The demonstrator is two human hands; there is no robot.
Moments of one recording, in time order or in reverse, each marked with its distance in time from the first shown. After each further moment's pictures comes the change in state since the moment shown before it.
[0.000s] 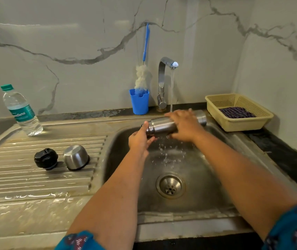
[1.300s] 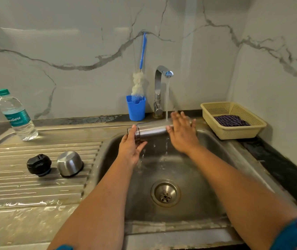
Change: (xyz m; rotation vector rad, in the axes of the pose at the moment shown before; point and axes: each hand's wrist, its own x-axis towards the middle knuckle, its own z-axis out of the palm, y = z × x) left_hand 0.000 0.012 -0.009 -0.177 -0.087 -0.015; right_hand -0.005 0.005 0.023 0.178 0.136 0.199
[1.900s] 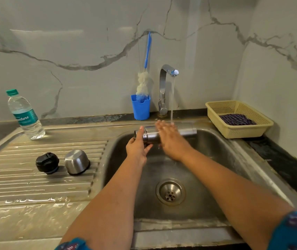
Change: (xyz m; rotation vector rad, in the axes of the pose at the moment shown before) left_hand -0.004 -0.010 0.001 0.102 0.108 0.002; right_hand -0.017 -0.036 0.020 -0.088 -0.119 -0.276
